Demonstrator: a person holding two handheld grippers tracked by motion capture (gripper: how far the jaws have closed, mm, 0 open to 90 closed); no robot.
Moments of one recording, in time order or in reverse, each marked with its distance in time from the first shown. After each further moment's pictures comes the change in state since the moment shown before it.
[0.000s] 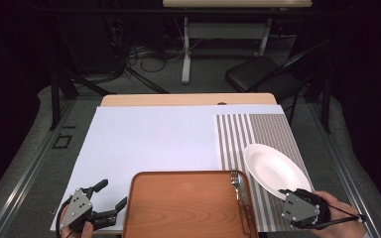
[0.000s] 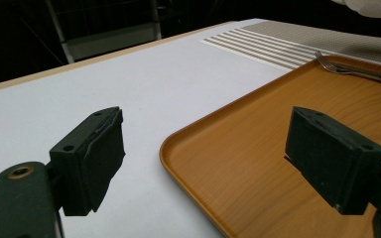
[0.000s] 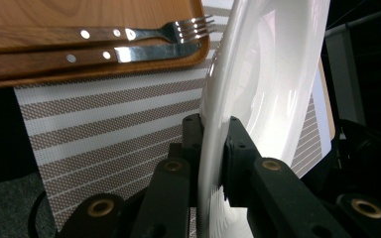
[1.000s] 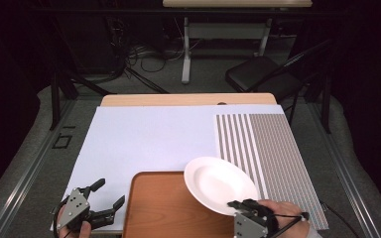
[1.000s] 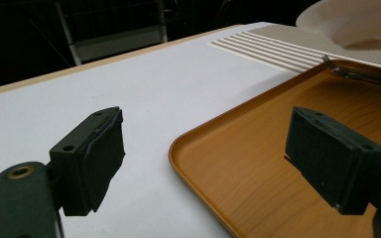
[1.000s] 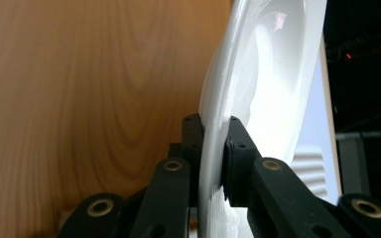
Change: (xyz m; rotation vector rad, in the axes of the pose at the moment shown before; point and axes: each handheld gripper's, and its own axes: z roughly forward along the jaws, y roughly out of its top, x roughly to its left) left arm 0.004 0.000 -0.004 -0.014 0.025 -0.009; right arm 0.043 0.100 0.029 -0.239 0.117 -0.240
